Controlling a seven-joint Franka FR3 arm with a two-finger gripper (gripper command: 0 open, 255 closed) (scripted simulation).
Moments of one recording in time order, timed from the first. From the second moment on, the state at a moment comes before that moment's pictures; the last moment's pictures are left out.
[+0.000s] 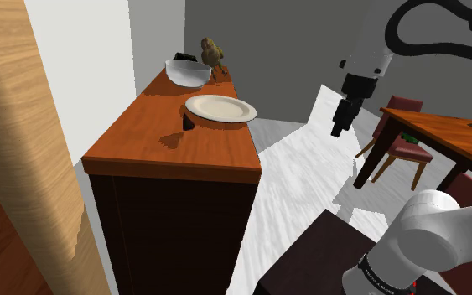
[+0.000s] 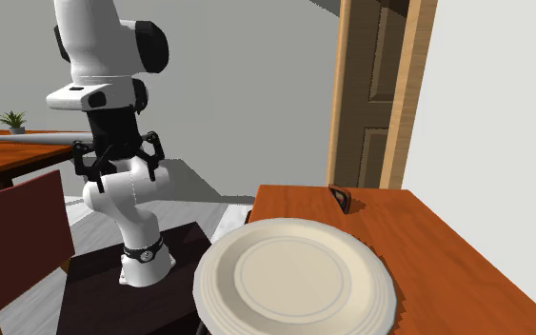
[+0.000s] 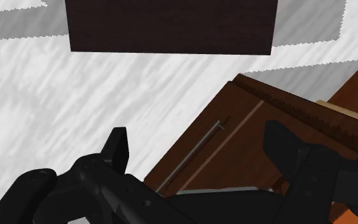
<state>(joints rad) -0.01 -0.80 -0.04 -2.31 0.00 1.45 -0.08</state>
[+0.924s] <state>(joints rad) 0.03 -0.59 0.18 -2.19 0.15 1.63 0.21</state>
